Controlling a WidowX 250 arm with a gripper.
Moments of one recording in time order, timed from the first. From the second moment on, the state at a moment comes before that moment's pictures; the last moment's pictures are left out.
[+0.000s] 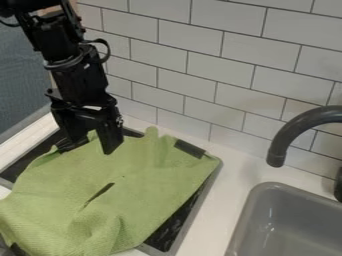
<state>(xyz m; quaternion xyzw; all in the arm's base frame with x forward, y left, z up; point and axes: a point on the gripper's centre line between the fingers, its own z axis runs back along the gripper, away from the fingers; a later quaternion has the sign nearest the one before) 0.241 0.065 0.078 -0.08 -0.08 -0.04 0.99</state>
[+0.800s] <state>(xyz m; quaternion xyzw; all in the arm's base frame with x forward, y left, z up) 0.282 0.124 0.044 -0.01 -0.09 0.03 1.00</state>
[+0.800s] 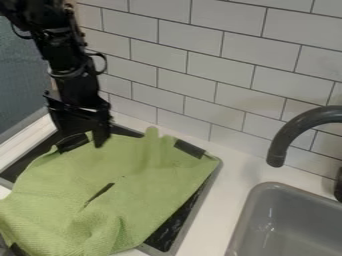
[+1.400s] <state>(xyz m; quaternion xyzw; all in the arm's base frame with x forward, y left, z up) 0.312 0.160 0.015 0.05 -0.03 0.06 1.00</state>
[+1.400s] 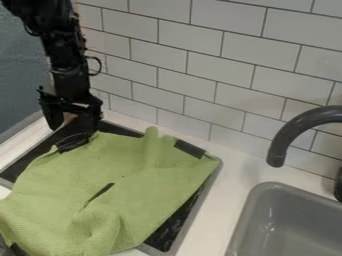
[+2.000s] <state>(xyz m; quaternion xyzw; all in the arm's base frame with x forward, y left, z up) 0.313 0.164 -0.003 0.06 -0.03 0.05 1.00</state>
